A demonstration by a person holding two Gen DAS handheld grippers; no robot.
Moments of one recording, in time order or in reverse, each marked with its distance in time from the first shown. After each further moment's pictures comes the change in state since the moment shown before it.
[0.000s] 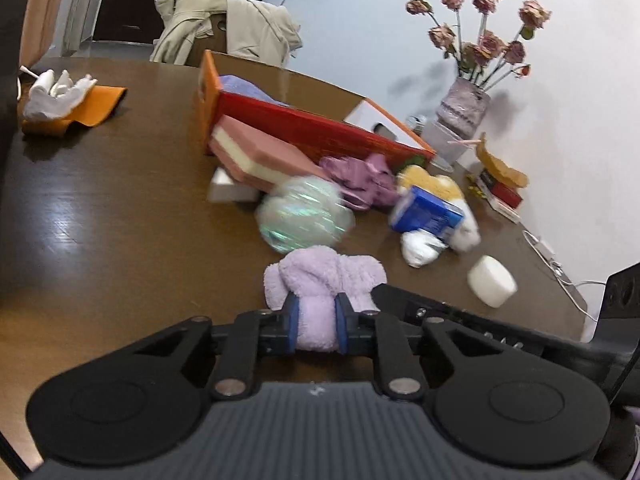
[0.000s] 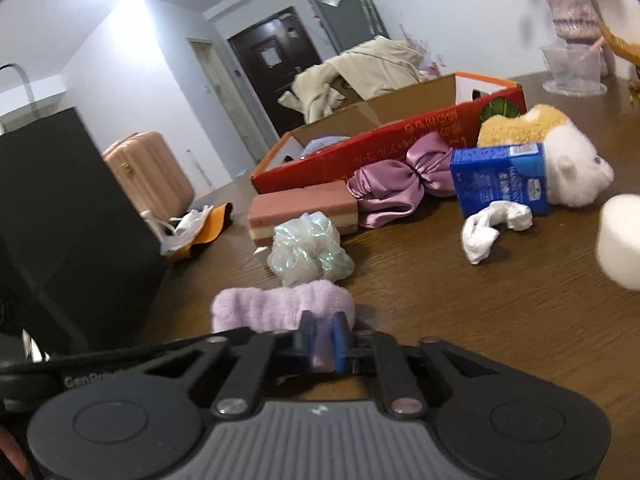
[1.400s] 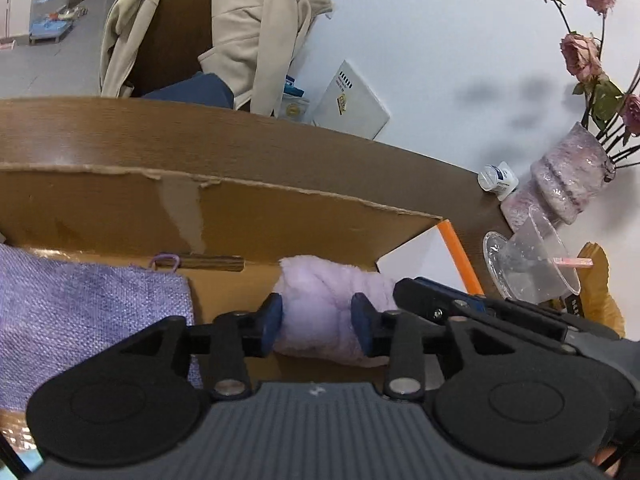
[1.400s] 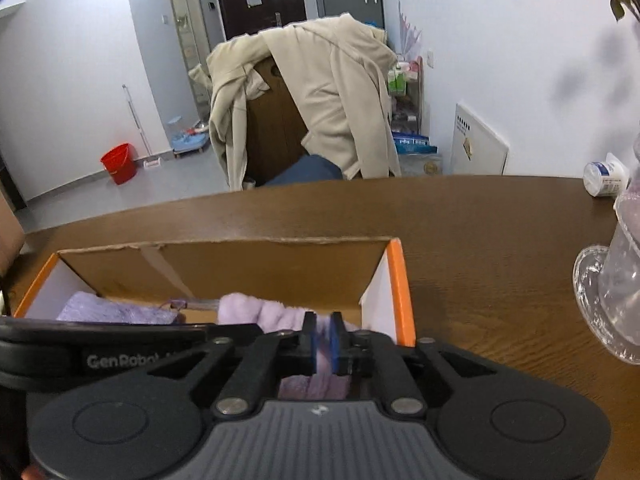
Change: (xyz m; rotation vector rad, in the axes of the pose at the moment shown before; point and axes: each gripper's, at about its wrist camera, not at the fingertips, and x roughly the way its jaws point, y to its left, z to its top) left arm 0.339 -0.010 0.292 -0.135 0.161 0.075; right arm 0.267 -0.151 0.331 -0.198 0.178 -0.215
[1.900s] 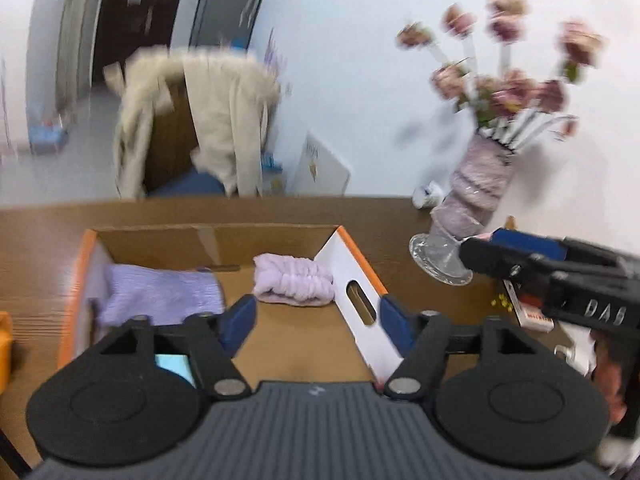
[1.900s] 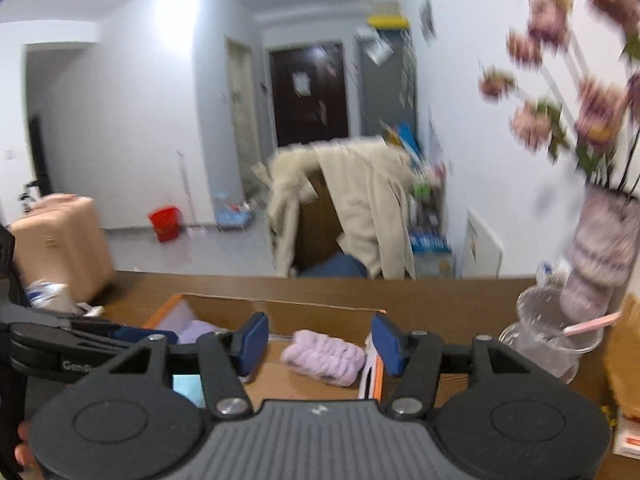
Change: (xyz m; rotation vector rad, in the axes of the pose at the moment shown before) left arm -0.214 -0.077 -0.105 0.238 -0.269 0.044; right arm -0.250 0.013 -0.064 -0.132 -0.323 0.081
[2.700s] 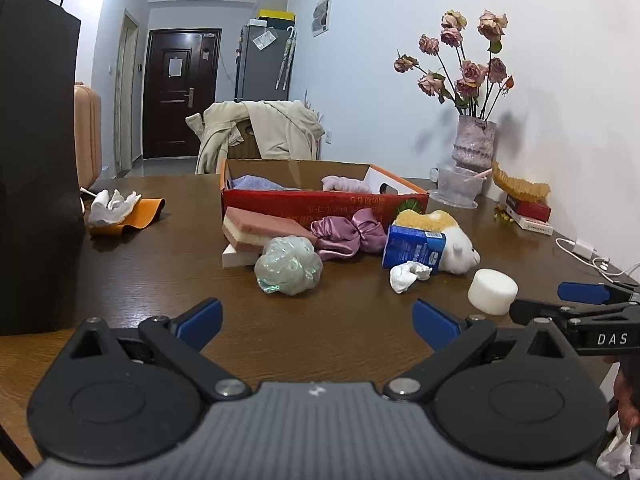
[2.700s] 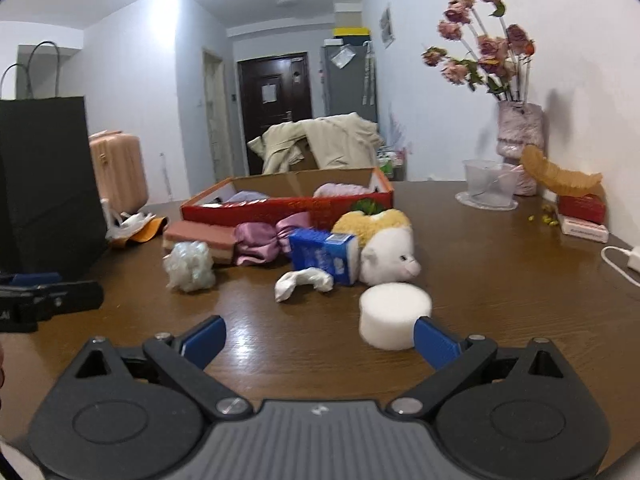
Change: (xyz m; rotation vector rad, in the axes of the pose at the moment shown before) left arm -0.193 0.003 -0.263 0.068 -0.182 0.160; right arm -0.179 0.117 -0.261 0.068 -0.028 -0.135
